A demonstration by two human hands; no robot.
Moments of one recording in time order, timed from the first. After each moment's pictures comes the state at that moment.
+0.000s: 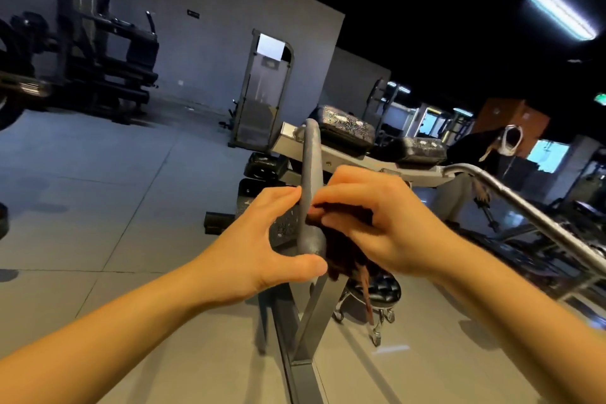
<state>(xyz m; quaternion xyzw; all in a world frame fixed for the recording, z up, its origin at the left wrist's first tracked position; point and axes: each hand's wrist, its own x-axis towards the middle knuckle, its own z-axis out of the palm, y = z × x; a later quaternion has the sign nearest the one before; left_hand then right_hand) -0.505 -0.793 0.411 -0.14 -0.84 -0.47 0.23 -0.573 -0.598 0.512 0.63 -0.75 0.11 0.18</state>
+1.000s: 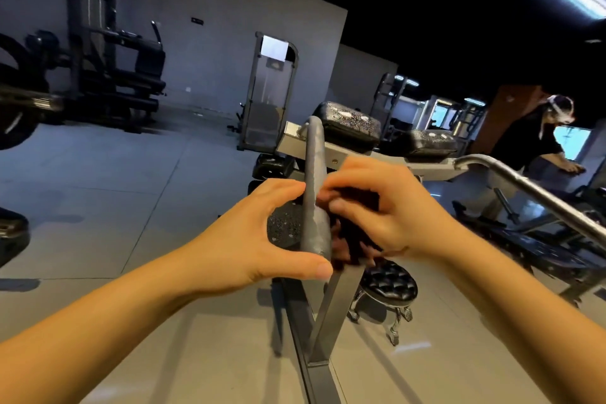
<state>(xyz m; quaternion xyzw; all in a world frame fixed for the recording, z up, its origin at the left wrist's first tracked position) -0.503 -0.806 0.427 -0.14 -0.86 -0.44 0.20 -0.595 -0.604 0.506 0.60 -0.75 0.19 0.20</state>
